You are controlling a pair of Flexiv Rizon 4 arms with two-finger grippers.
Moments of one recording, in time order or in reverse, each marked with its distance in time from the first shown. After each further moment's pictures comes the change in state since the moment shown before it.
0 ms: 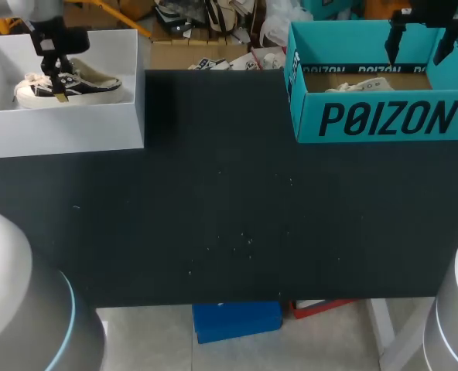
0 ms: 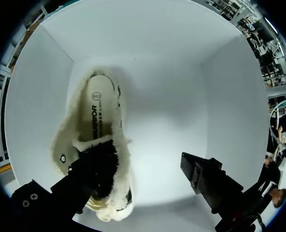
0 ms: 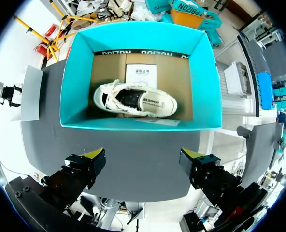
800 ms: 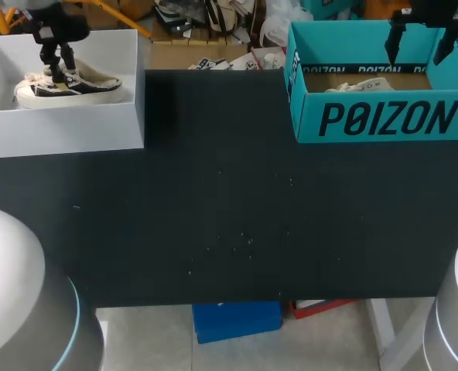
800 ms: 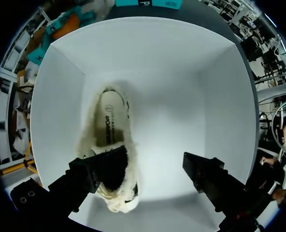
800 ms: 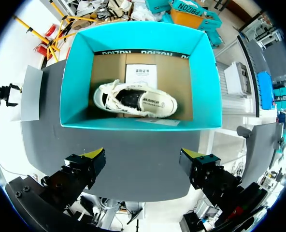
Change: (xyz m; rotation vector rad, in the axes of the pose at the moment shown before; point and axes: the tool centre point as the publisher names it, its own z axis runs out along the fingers) left arm -0.001 -0.012 -0.034 0.021 -0.069 0.017; right arm 0.000 0.000 0.000 0.000 0.000 0.000
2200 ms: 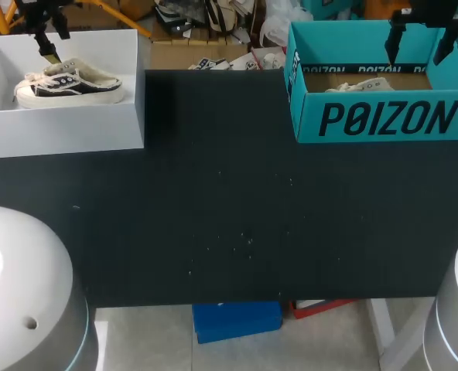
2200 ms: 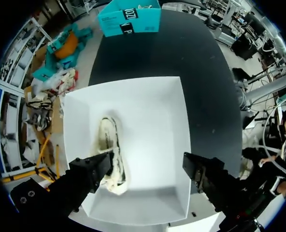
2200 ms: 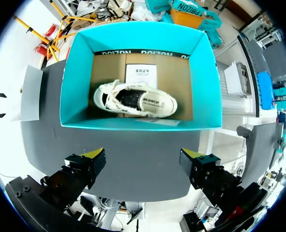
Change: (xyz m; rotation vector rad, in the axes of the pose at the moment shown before) left arm 0.068 -0.030 -0.109 0.067 -0.062 0.066; right arm 0.000 0.000 0.000 0.000 0.000 0.000
